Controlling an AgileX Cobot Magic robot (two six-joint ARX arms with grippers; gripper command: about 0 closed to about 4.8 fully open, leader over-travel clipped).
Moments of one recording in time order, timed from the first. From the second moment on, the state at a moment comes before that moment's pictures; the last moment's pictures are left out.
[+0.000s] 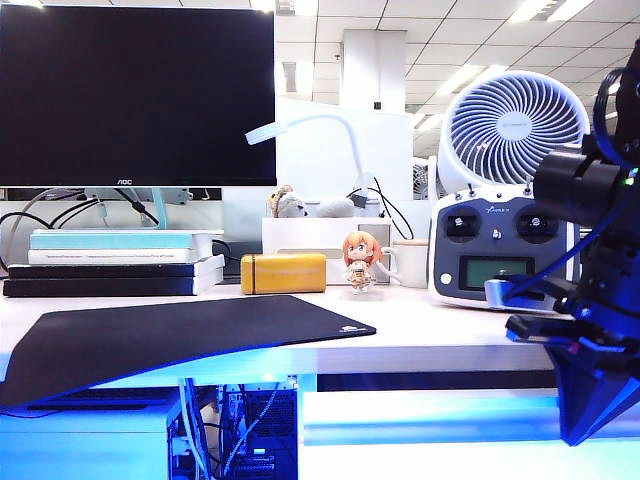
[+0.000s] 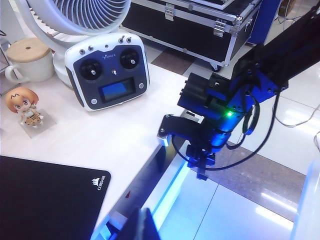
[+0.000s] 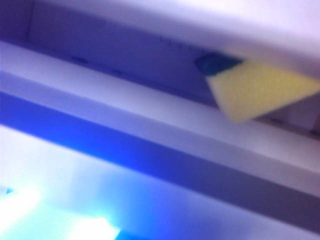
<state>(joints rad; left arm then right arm) -0.71 1.00 1.11 -0.49 0.27 0.14 0.26 1.73 0.79 -0.32 -0.16 -0.03</state>
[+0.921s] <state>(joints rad) -0.71 1.00 1.11 -0.51 0.27 0.14 0.26 1.79 0.79 -0.06 -0.11 -0.03</state>
